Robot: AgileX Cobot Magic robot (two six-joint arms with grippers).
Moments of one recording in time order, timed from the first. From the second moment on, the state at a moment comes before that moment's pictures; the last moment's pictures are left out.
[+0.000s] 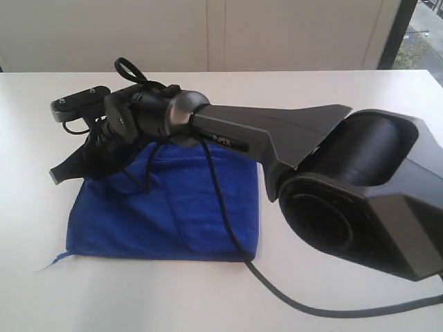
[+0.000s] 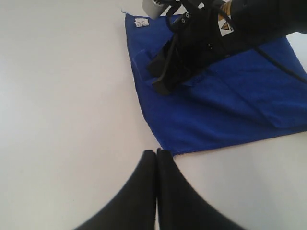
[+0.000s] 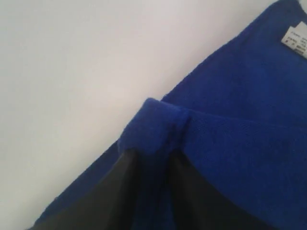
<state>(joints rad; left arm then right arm) 0.15 0.55 -0.60 -0.50 0.93 0.55 0.73 2.44 -2.06 0.13 0.60 0.03</state>
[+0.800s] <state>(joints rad) 0.15 0.55 -0.60 -0.50 0.93 0.55 0.38 2.31 -1.98 0.08 0.99 -0.29</state>
